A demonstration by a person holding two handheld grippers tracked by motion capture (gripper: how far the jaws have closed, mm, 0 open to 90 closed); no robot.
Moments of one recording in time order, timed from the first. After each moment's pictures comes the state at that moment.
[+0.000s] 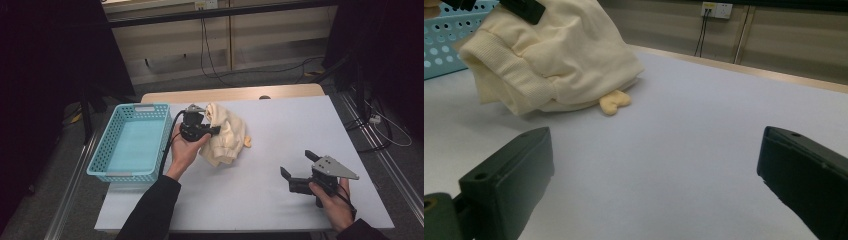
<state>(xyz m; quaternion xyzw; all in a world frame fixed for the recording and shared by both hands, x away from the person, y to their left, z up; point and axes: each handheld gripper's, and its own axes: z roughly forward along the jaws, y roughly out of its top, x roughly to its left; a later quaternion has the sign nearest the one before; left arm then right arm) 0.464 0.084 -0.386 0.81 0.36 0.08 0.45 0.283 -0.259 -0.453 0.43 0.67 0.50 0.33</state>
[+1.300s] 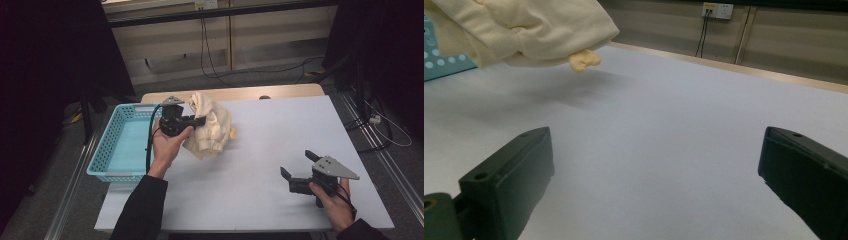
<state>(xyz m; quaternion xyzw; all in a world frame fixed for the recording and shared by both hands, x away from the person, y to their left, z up) 0.457 0.130 -0.345 0.79 0.36 0.09 0.49 0.282 -0.259 -0.453 0.43 0.67 0.50 0.33</state>
